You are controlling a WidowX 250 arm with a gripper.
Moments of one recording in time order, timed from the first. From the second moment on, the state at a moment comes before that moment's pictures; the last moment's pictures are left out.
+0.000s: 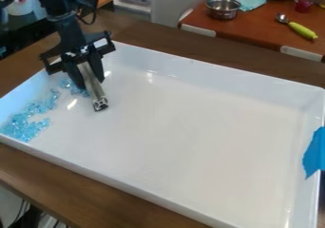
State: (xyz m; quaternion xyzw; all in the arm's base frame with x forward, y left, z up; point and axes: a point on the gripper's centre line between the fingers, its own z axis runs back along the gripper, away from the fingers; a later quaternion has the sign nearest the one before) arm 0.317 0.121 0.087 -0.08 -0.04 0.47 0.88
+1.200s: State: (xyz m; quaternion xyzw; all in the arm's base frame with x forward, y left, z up) arm 0.300 0.079 0.118 -0.13 -0.01 0.50 0.85
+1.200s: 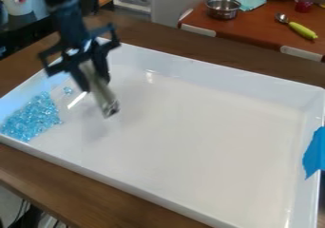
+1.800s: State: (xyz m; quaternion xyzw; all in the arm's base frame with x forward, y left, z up) arm 0.356 0.090 0.110 -0.12 -0.03 0.56 0.82
